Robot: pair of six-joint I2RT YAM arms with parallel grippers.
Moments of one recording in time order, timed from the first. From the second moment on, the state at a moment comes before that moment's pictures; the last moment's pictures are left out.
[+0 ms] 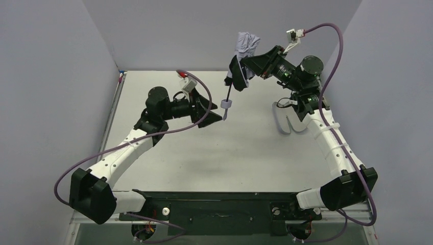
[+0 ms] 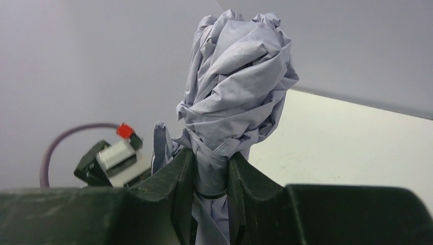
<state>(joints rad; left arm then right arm) -0.51 1.28 0.99 0.29 0.81 -0.42 0.26 1.38 1.45 0.16 -0.60 0.76</state>
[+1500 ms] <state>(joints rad) -0.51 1.43 1.04 0.67 1.12 -0.82 0.33 1.44 1.66 0.21 -0.74 0.71</state>
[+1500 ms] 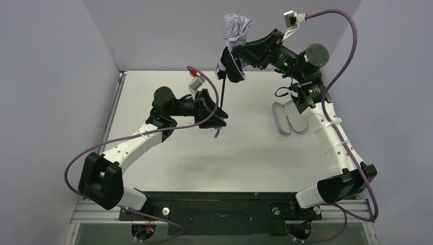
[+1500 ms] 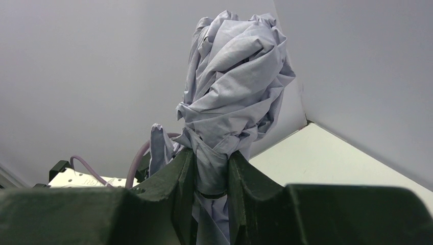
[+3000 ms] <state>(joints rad) -0.50 1.45 0.96 0.45 1.06 -0.49 0.28 1.55 1.83 0.11 -0.63 0.70</state>
